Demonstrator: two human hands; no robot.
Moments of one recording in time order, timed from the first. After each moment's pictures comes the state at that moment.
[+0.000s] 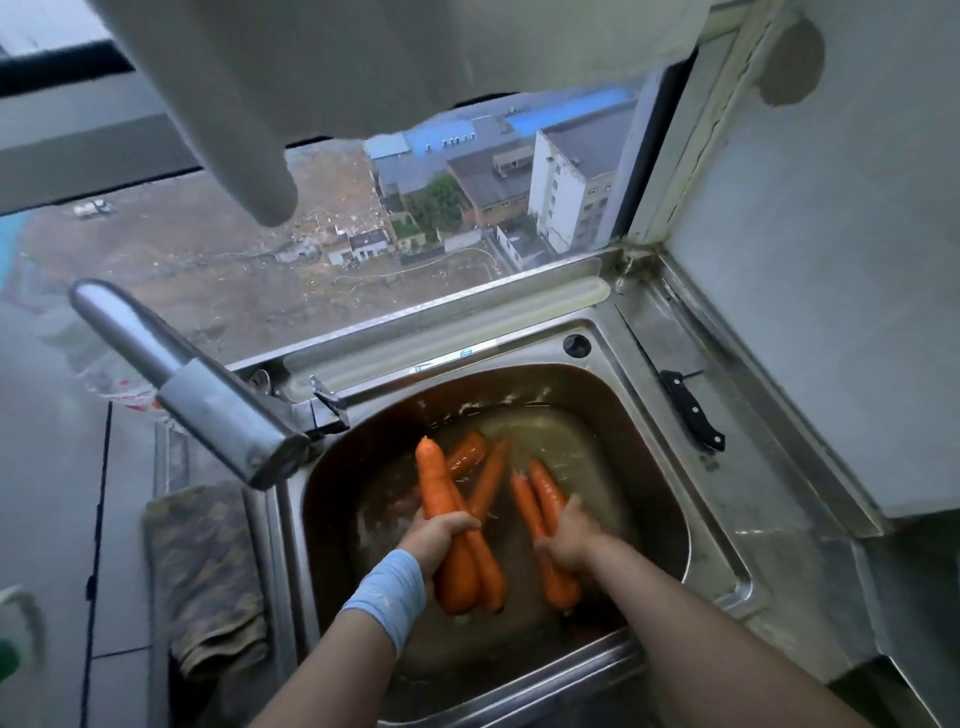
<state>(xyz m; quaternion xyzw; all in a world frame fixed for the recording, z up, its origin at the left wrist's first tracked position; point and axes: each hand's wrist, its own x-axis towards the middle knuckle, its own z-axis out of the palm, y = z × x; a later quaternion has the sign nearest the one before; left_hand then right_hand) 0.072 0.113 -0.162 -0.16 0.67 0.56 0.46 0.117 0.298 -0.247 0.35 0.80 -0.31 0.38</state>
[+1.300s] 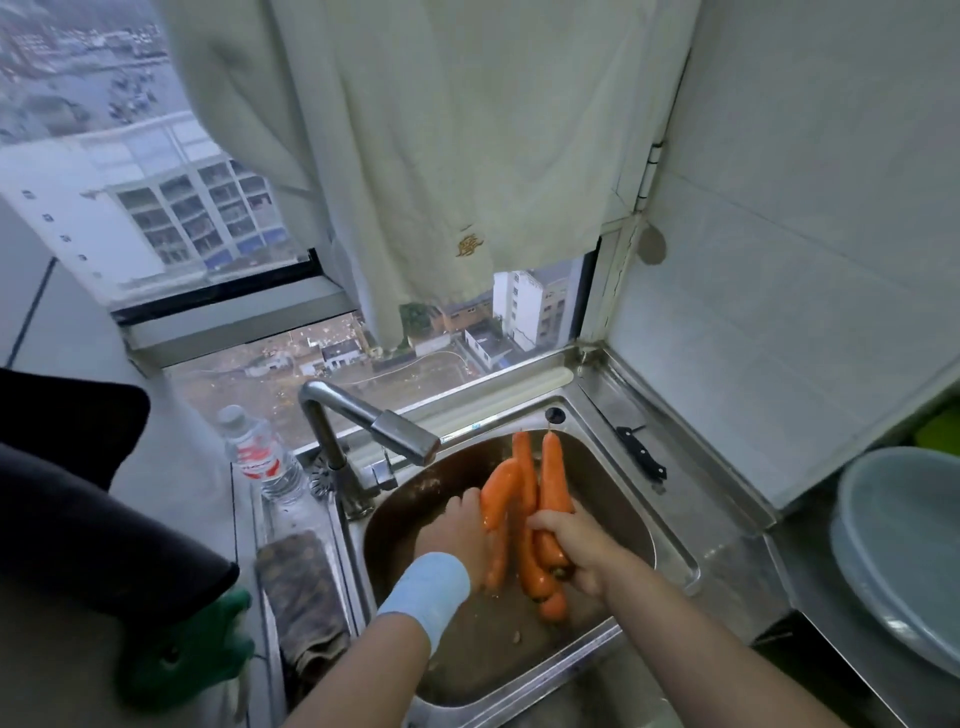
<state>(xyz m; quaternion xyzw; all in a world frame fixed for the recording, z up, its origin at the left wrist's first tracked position) 0.099 0.076 -0.025 0.17 0.95 0.17 0.22 0.165 0.235 -0.063 0.36 0.59 -0.71 0.15</state>
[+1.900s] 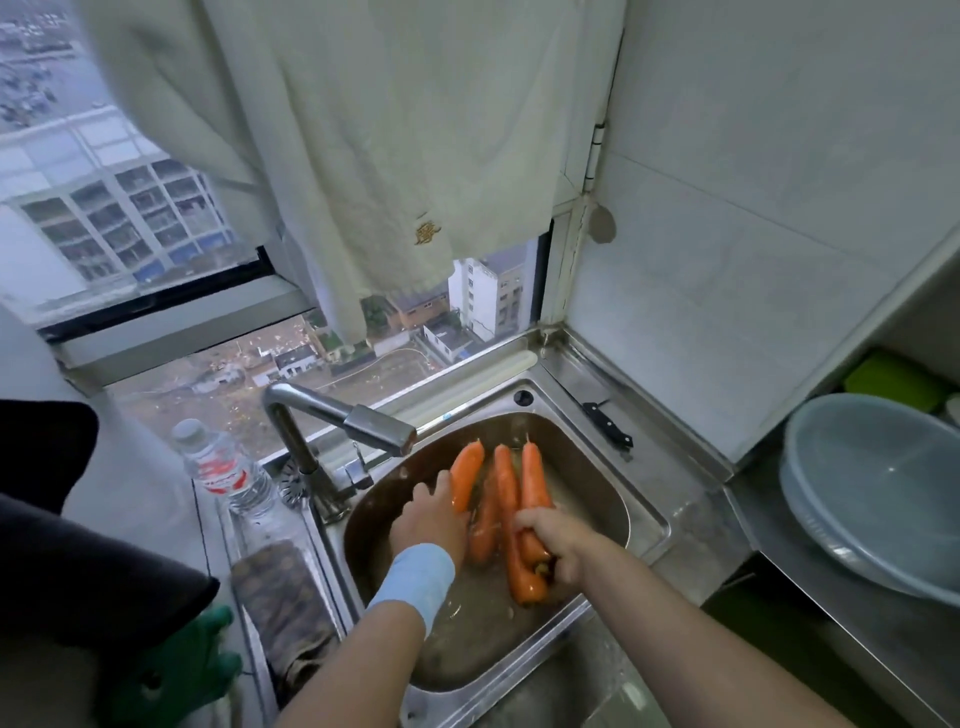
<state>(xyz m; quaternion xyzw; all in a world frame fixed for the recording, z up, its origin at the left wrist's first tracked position) 0.086 0.072 -0.037 0.19 0.96 0.06 0.20 0.171 0.214 -0.053 0.48 0.54 -0.67 0.18</state>
